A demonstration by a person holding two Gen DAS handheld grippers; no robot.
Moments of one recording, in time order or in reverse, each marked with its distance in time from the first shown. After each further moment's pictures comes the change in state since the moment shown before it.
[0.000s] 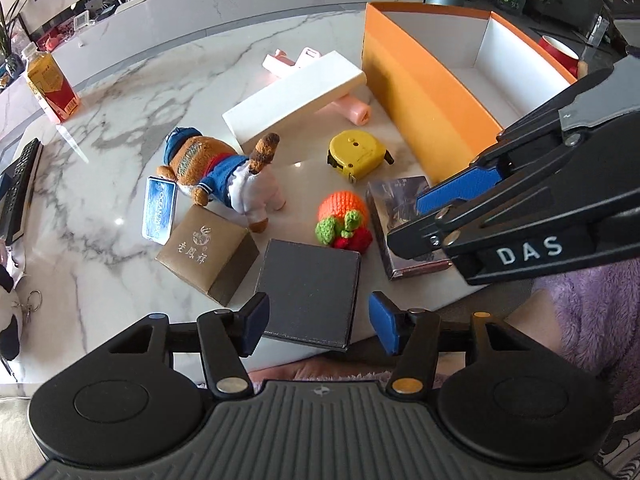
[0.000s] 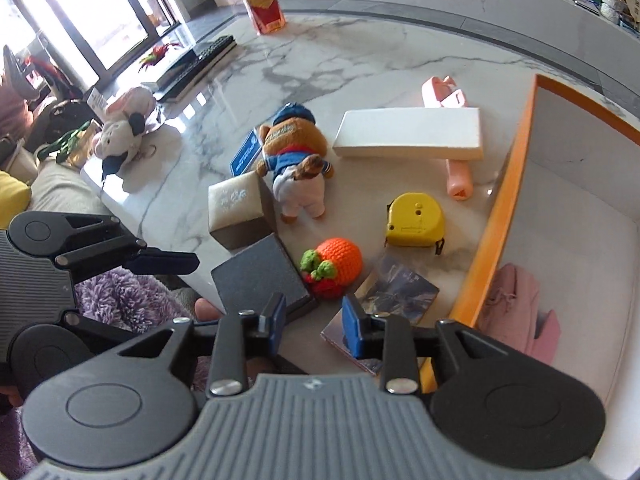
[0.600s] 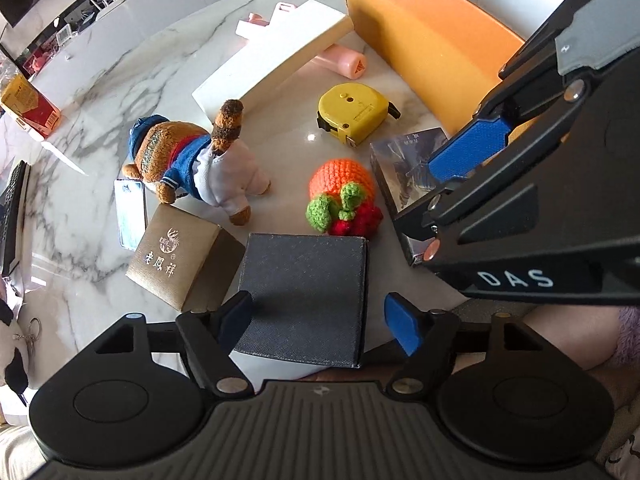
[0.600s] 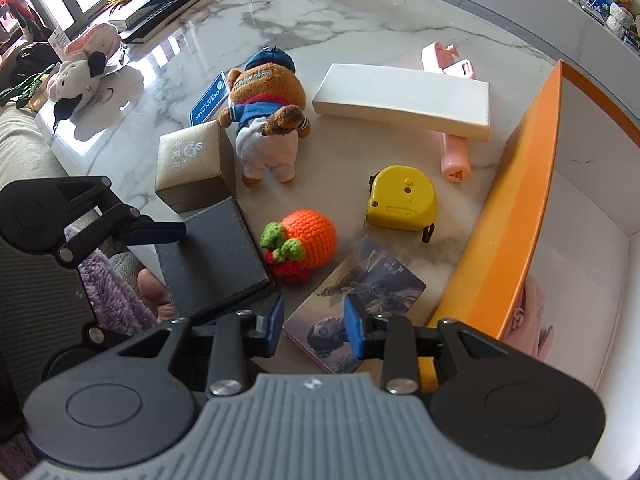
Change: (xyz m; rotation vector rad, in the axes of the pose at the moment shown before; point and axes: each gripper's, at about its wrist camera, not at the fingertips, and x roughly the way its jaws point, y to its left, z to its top) left arm 0.051 -0.022 0.006 0.122 0.095 0.092; right arm 0.038 -0.001 0.006 -0.089 0.100 -0.132
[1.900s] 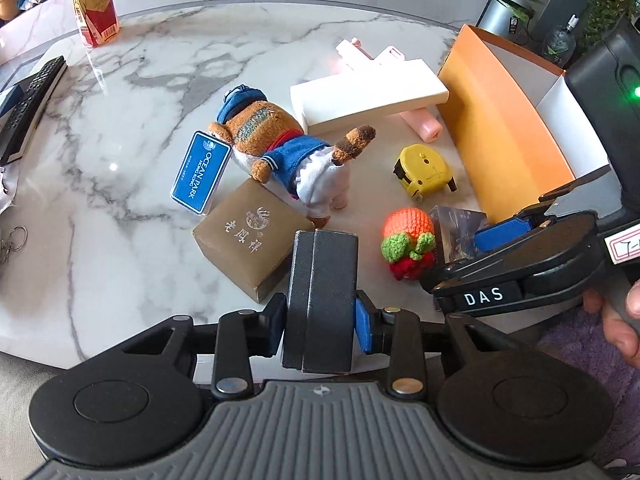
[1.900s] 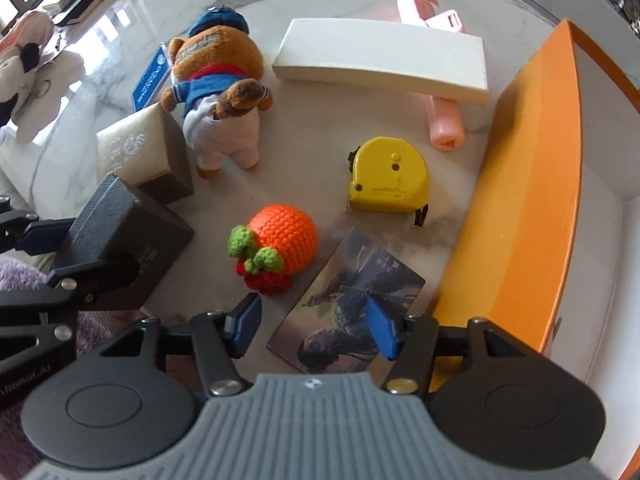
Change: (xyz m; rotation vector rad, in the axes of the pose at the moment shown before) left arm -0.016 0.077 -0.020 -0.365 -0.082 -0.167; right arm 0.038 0.005 0.027 0.162 0.155 -0.117
